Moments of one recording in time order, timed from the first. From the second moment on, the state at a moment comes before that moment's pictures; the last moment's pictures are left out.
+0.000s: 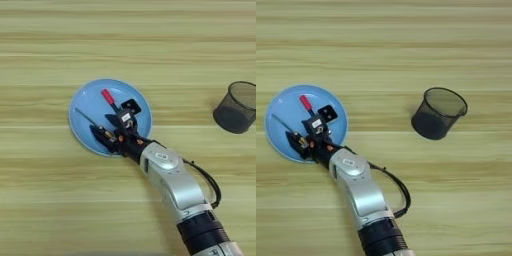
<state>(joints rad) -0.11 -0.07 0.22 0.12 0.04 0.19 0.45</state>
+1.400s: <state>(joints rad) -0.12 -0.07 0.18 0.13 0.05 0.19 0.44</state>
